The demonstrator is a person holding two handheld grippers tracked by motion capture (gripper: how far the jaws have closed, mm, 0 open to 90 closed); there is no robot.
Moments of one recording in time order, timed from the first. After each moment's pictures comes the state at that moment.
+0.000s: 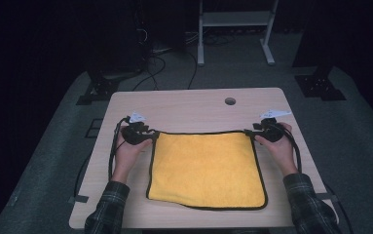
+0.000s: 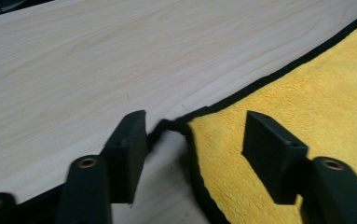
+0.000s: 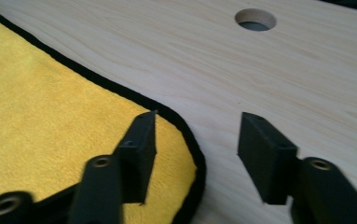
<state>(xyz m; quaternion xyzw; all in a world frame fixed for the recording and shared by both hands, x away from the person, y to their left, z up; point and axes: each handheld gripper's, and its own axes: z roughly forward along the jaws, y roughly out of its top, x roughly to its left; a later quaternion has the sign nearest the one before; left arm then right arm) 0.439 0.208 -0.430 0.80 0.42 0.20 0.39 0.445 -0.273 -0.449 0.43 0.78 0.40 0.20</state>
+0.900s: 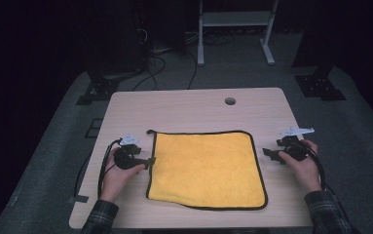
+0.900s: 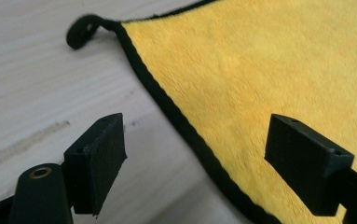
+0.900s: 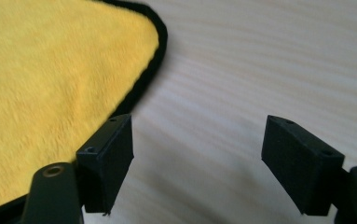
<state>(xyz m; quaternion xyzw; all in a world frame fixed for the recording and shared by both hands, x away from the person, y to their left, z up) 0.366 0.226 -0.452 0.82 0.42 0.13 0.37 0.387 -0.326 -0.470 0.47 0.79 0.35 0.18</state>
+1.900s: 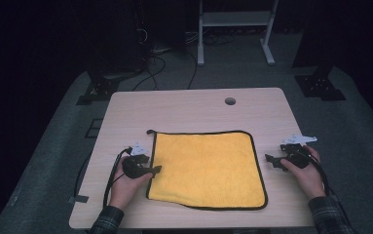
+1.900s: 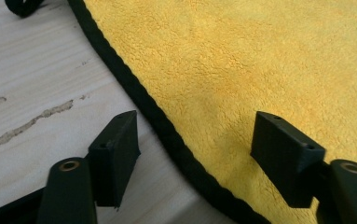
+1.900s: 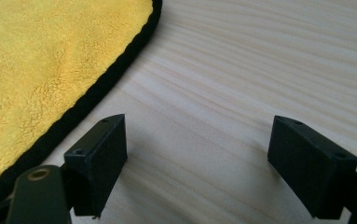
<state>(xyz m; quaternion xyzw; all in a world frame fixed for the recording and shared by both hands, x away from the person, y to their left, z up) 0.351 0.202 -0.472 0.83 0.41 0.15 0.35 0.373 -0.334 -0.486 0.47 0.79 0.35 0.20</state>
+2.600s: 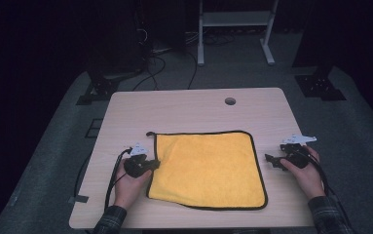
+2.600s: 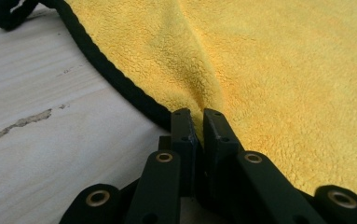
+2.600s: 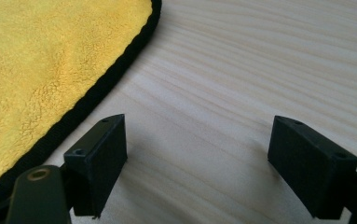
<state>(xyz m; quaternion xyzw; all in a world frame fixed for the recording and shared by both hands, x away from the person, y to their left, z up) 0.354 0.202 -0.475 0.81 0.42 0.11 0.39 0.374 -0.333 -0.486 0.47 0.79 0.35 0.20</state>
